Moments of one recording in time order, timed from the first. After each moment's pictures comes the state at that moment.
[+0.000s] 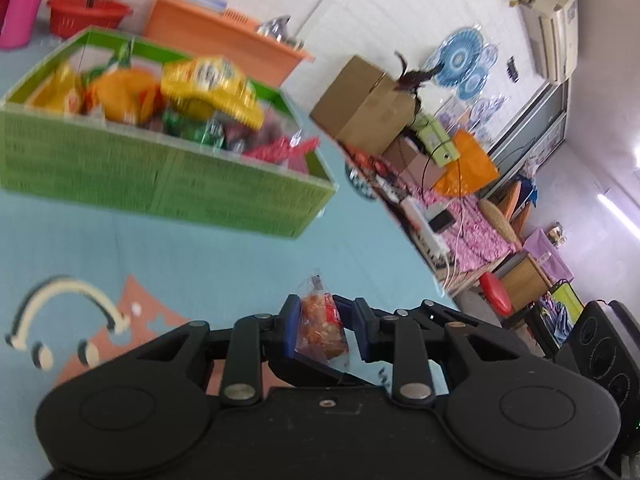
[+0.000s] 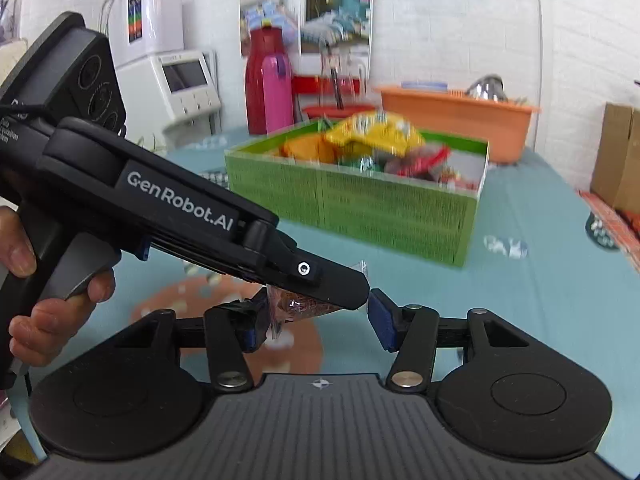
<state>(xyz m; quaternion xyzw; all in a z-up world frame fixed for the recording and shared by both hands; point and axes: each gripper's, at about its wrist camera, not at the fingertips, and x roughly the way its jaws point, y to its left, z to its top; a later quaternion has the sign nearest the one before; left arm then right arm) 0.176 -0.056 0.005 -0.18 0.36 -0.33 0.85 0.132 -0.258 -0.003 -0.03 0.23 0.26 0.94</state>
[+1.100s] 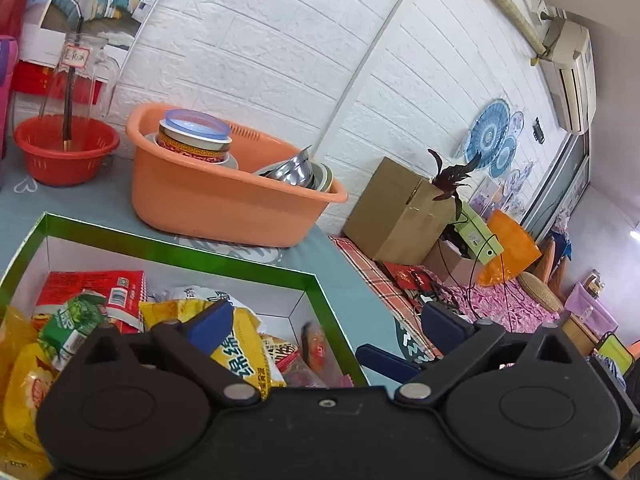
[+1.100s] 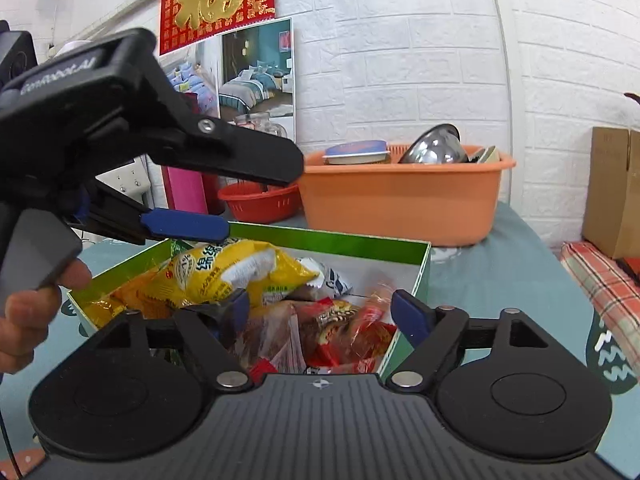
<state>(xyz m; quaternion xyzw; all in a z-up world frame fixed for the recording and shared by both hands) 0.325 -0.076 0.053 -0.16 0.26 -0.28 0.91 0.288 -0.287 0.005 0.02 0.18 0.22 0.96</state>
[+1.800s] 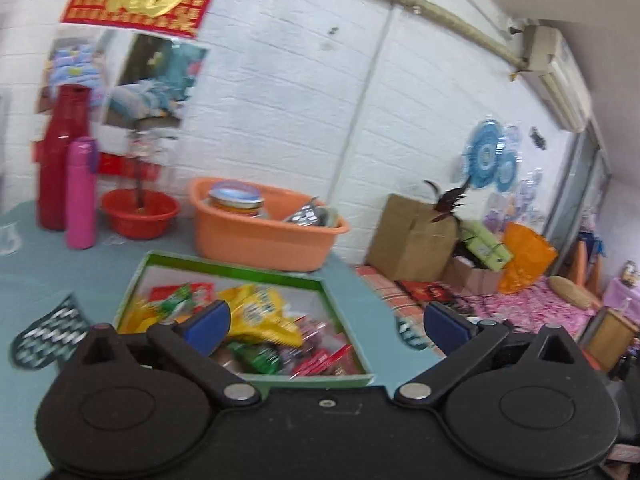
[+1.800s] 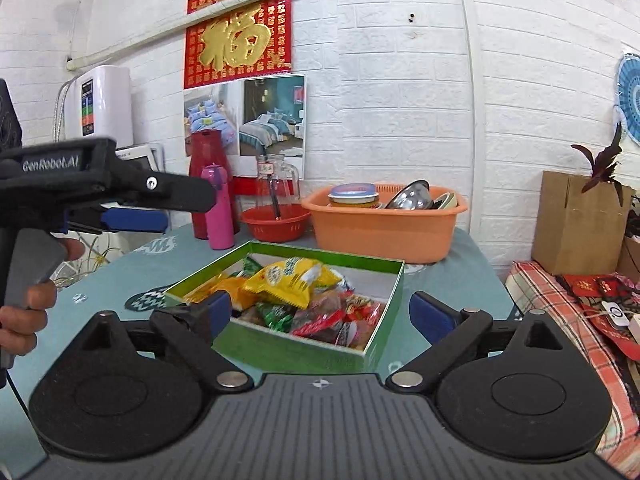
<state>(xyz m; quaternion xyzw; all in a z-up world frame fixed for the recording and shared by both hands) 0.155 -0.043 0.108 -0.11 0.19 -0.19 0.96 0.136 -0.296 0.075 0.00 0.16 0.19 0.97</state>
